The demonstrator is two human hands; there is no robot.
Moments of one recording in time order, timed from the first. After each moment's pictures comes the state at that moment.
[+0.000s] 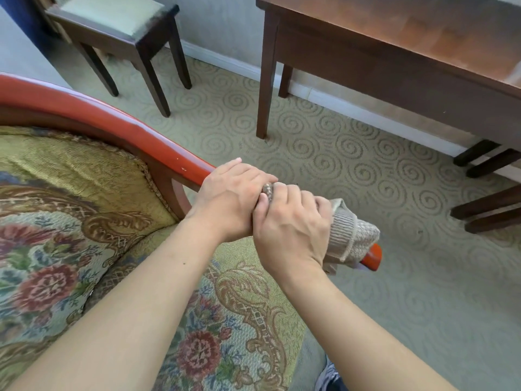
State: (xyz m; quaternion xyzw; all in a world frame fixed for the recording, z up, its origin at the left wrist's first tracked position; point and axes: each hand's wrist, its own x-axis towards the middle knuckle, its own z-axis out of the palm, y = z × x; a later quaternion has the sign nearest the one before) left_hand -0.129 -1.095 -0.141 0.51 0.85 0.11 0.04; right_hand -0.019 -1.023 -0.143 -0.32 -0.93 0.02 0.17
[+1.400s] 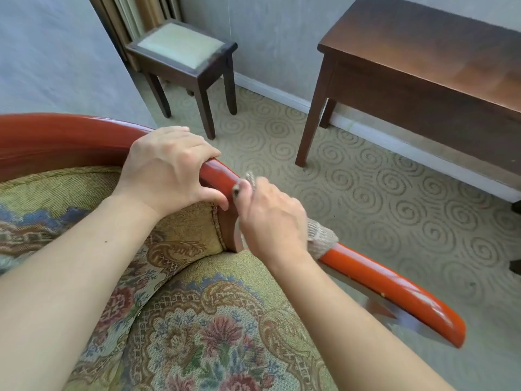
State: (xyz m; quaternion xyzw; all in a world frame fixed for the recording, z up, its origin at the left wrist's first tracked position) left_hand -0.262 -1.218 -0.071 0.43 0.89 0.04 -0.16; right_hand -0.154 -1.082 -0.122 -0.17 -0.98 0.13 0.05
